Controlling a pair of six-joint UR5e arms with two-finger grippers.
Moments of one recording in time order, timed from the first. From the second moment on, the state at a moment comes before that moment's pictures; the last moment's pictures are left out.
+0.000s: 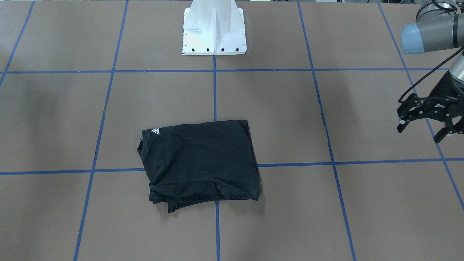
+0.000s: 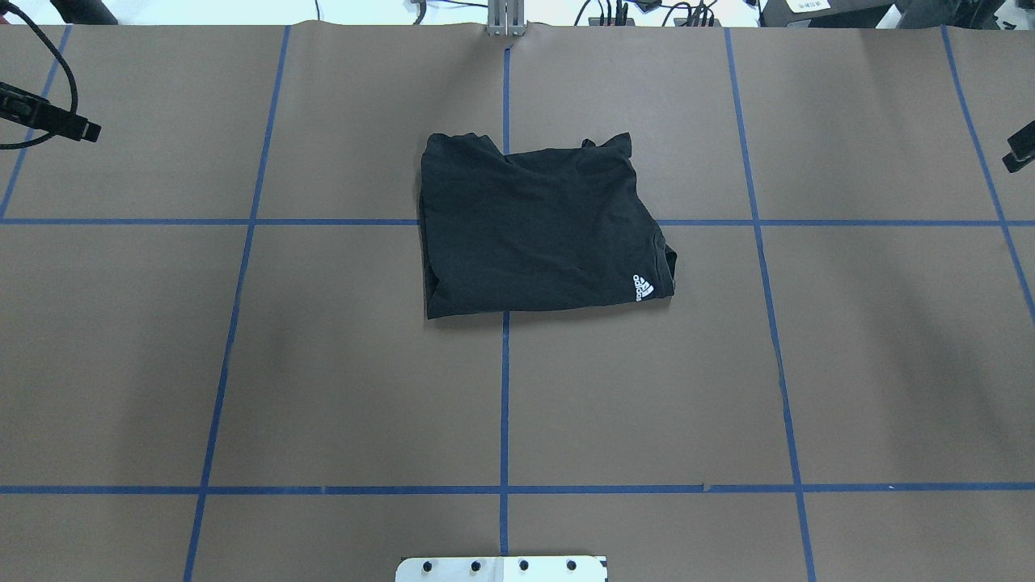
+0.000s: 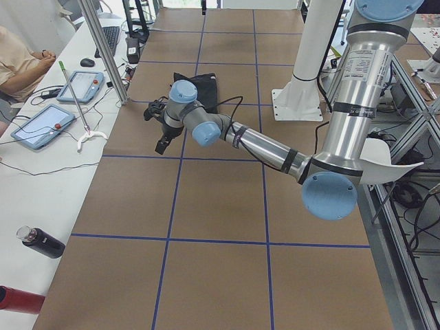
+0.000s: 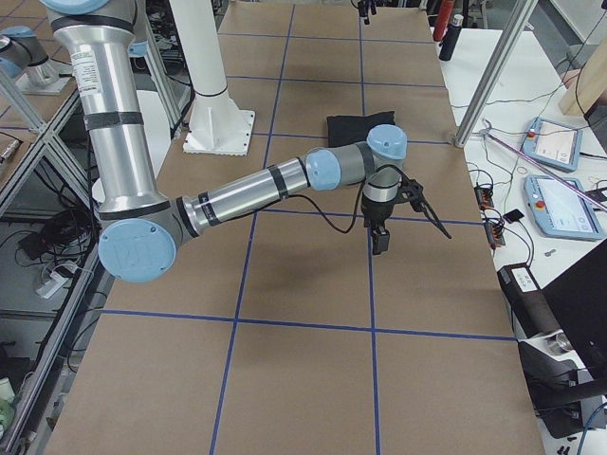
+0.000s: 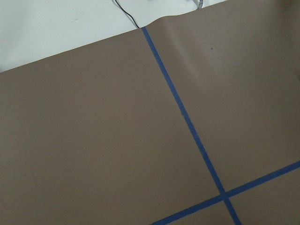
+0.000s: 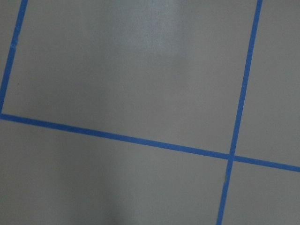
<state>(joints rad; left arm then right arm) -1.21 -1.75 -1.78 -1.95 -2.15 -0.32 1.36 -1.38 1.82 -1.82 2.19 0.08</state>
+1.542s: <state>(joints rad) -1.51 -1.66 -1.78 -1.74 -2.44 0.05 1.39 -1.38 1.86 -1.93 2.26 -0.01</state>
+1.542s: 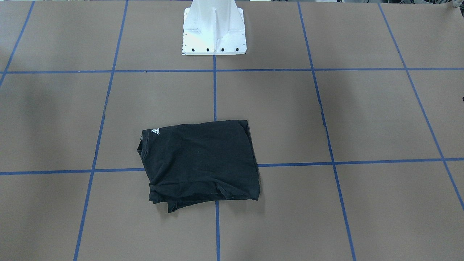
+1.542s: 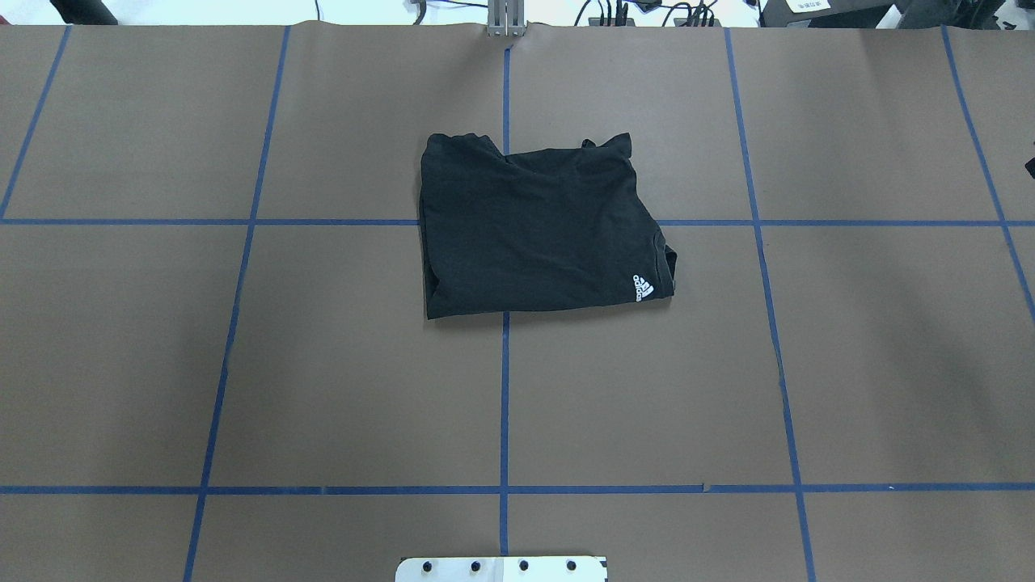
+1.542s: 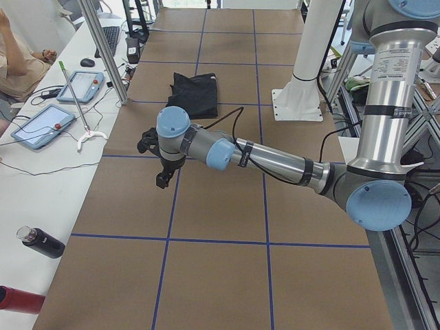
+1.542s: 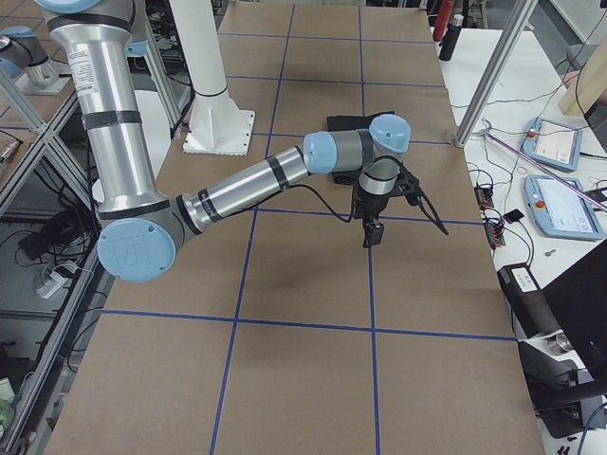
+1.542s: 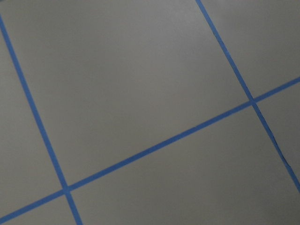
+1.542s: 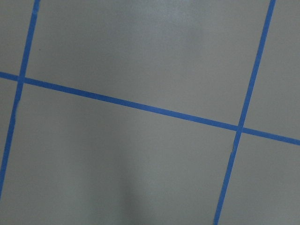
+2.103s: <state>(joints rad) -1.53 -1.64 -1.84 -1.74 -2.44 0.06 1.39 -1.43 1.91 -1.93 2.29 0.00</state>
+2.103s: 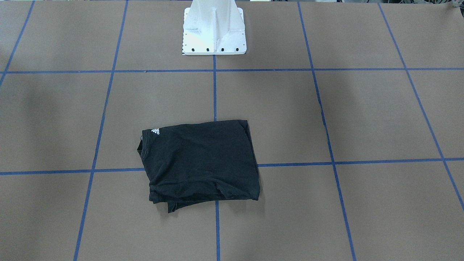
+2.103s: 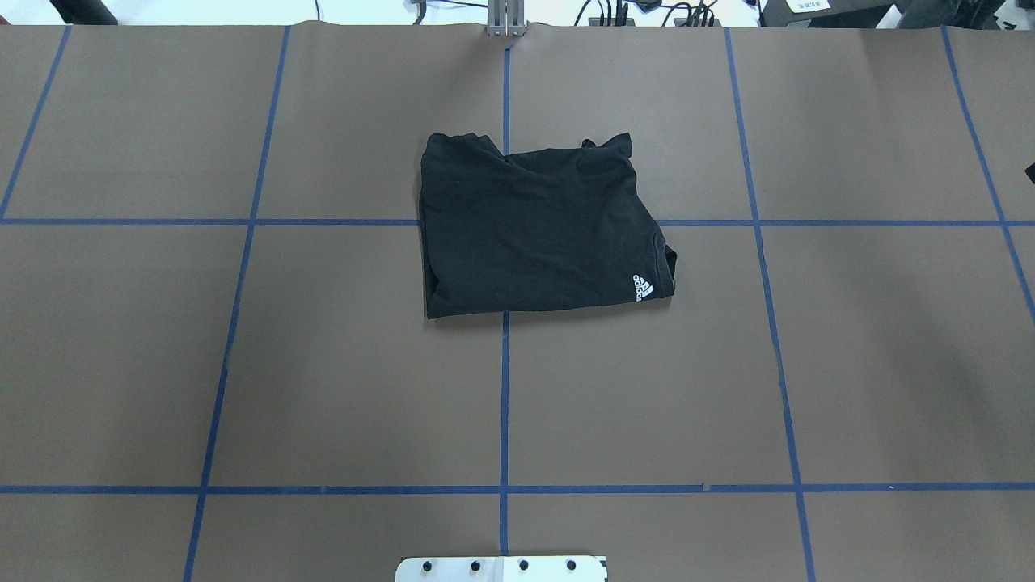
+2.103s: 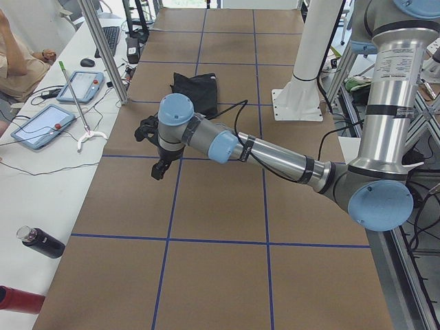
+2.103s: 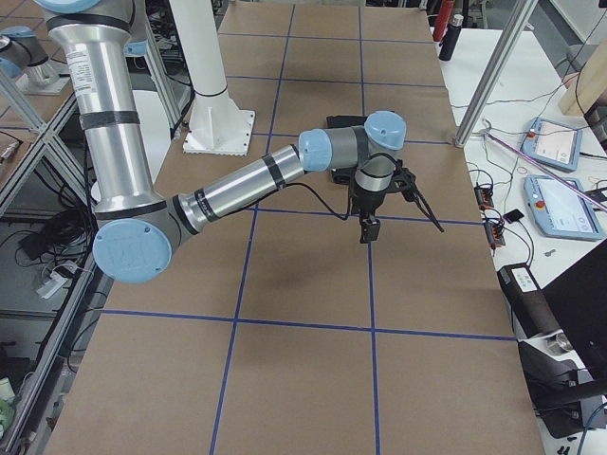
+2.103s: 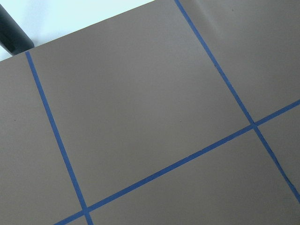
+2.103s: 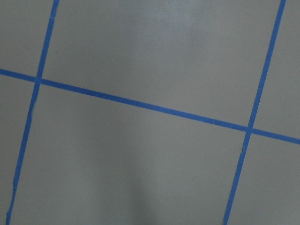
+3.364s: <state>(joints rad) -1.53 -1.54 -1.81 -1.75 -2.44 0.07 1.49 -1.67 1.96 -1.92 2.39 -0.01</state>
